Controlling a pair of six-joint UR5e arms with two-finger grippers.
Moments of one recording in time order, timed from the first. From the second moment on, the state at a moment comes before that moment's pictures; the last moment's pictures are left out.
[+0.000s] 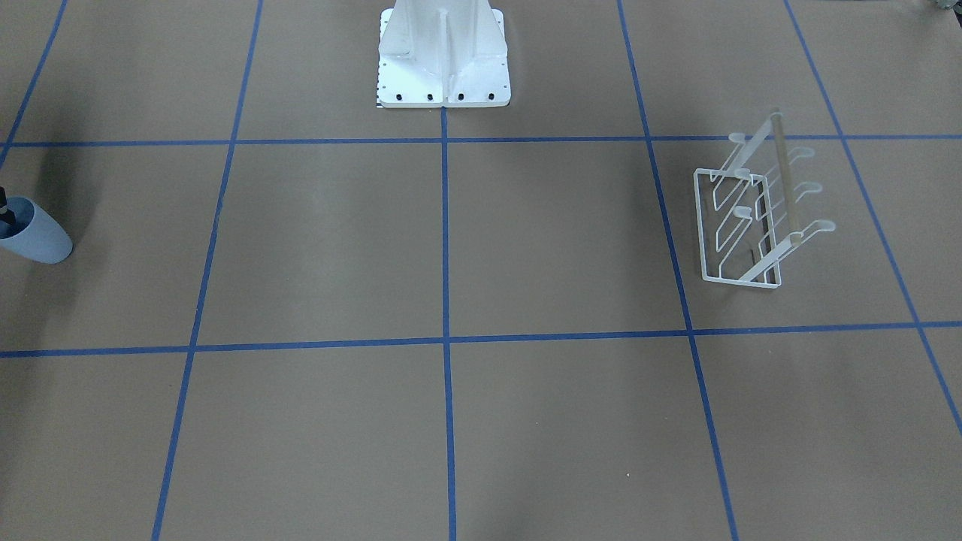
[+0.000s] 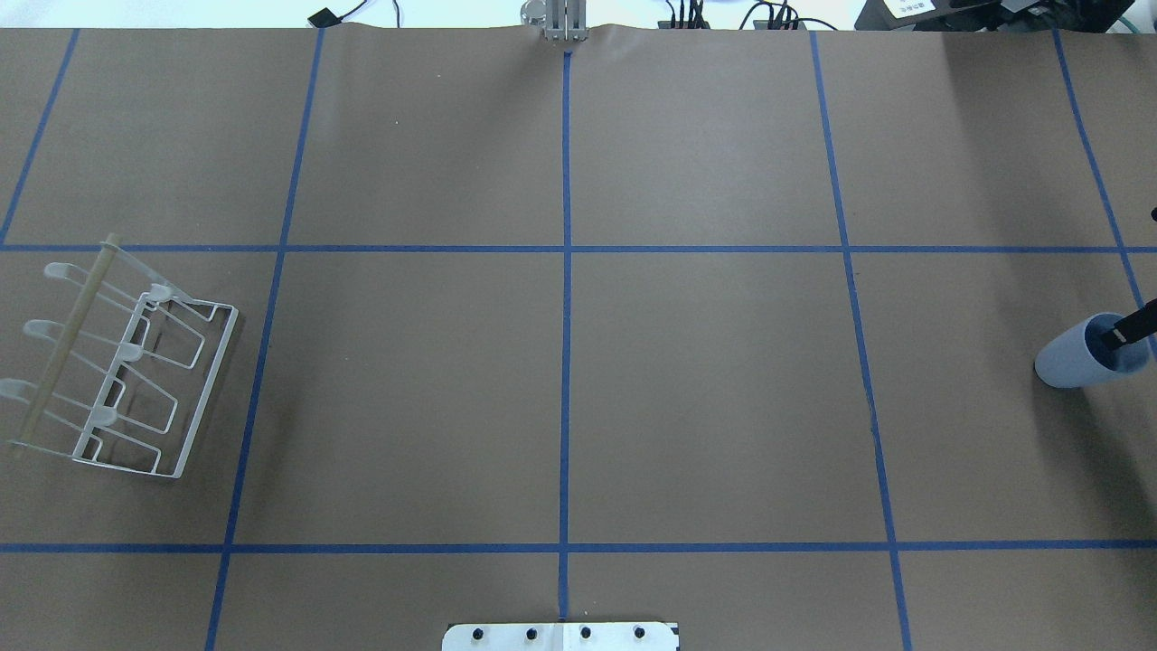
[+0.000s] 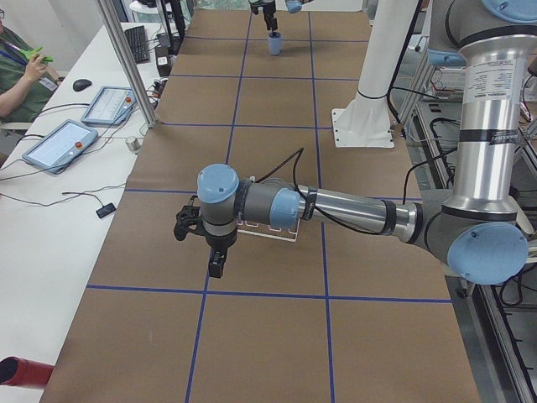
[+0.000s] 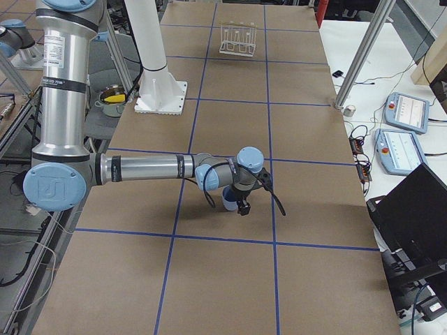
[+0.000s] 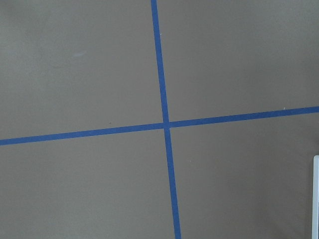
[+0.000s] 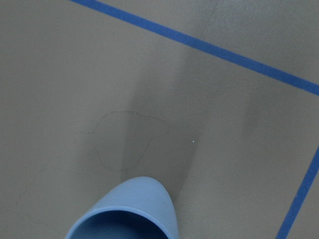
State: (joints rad) left arm -1.54 -1.57 -1.73 -1.58 -2.30 -0.03; right arm 1.22 -1.68 1.68 -1.34 2.37 0.02
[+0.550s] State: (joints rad) left arm -1.54 -1.57 -1.73 -1.58 -2.30 -0.03; right arm 1.21 -1.68 1.68 -1.33 2.37 0.01
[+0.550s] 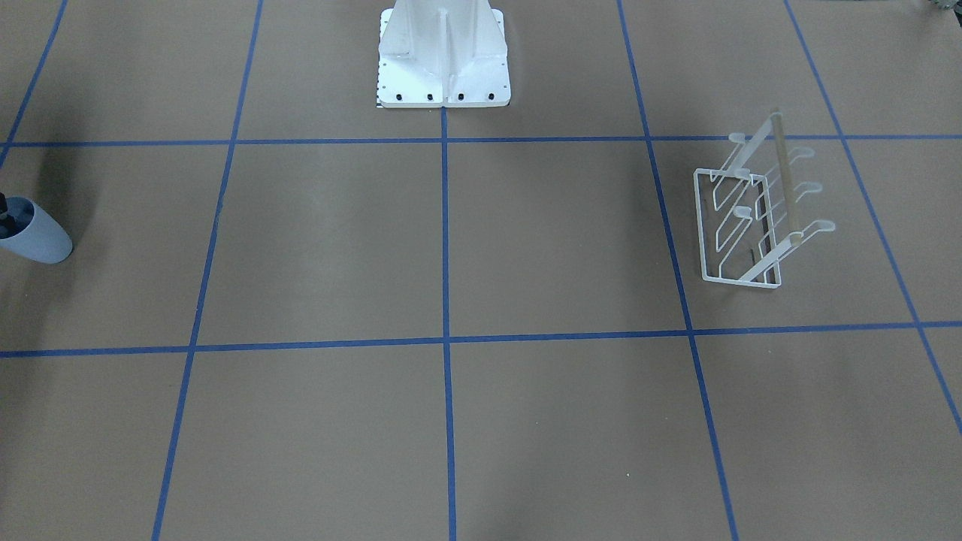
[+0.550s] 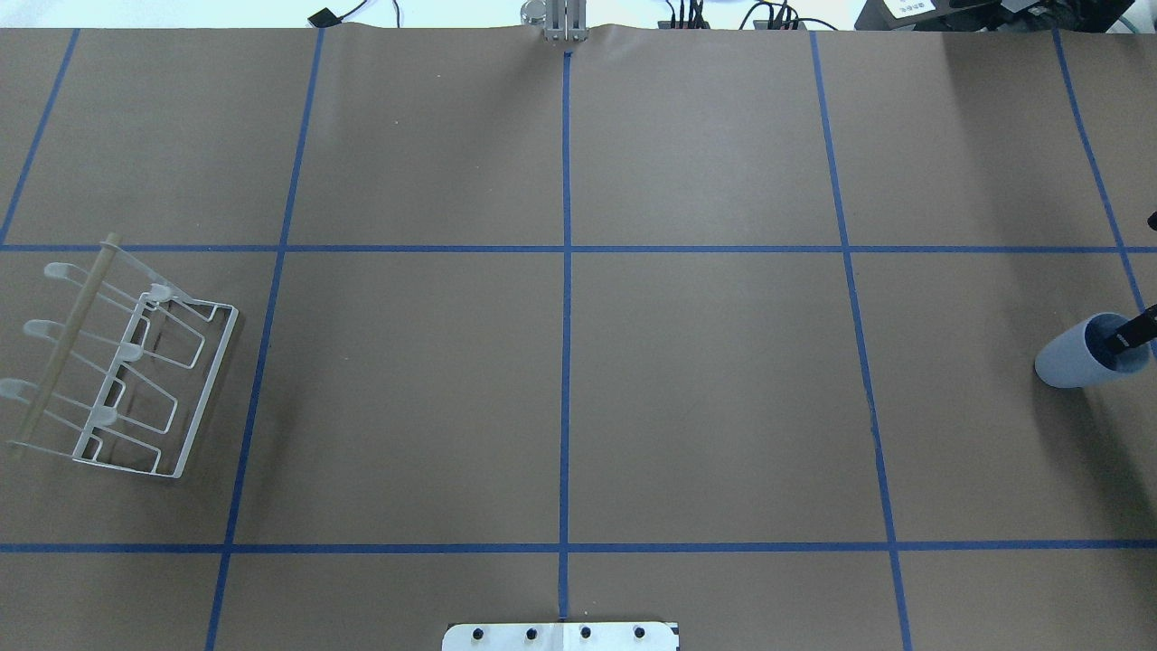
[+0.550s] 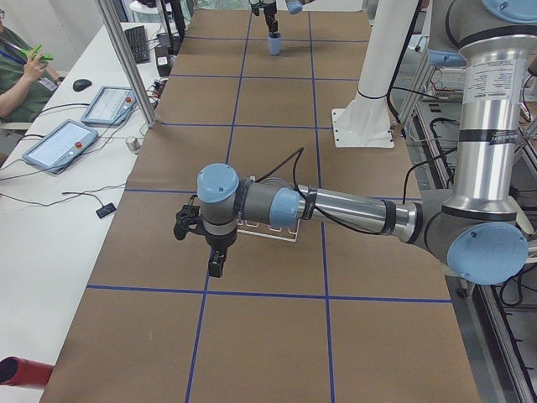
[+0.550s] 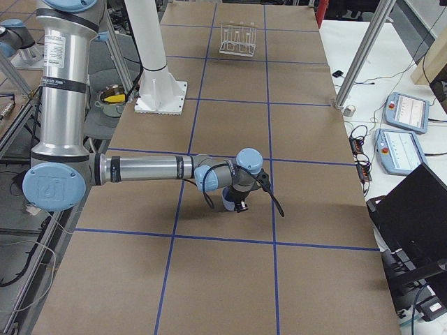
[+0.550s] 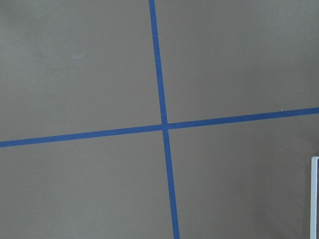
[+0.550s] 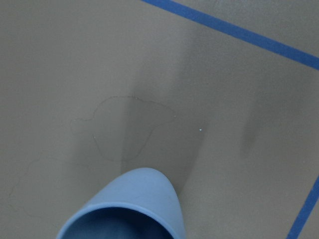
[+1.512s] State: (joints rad) left arm -1.54 -1.59 -1.73 -1.59 -2.30 -0.03; right arm 1.24 -1.63 1.79 -1.18 2.45 0.21
